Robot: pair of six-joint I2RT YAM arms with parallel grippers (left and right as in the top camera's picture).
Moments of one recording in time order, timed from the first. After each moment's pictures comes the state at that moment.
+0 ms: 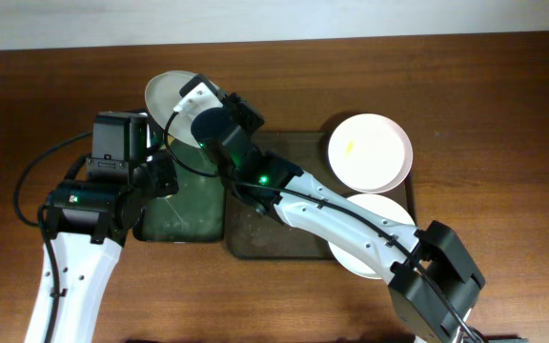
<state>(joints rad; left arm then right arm) -0.15 1.25 1.28 -0.98 -0.13 -0.26 0.86 1.92 1.54 0.02 0.63 -0.34</state>
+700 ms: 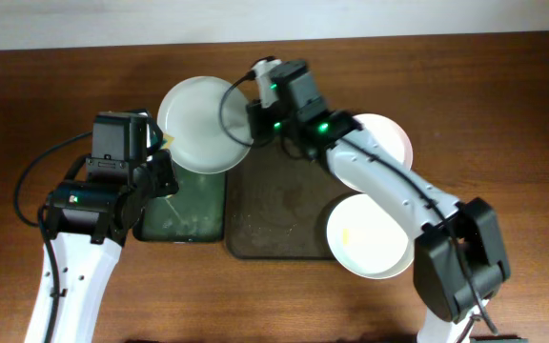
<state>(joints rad) -0.15 1.25 1.28 -0.98 -0.13 -0.26 0.51 1.92 1.55 -0.33 -0.27 0.29</state>
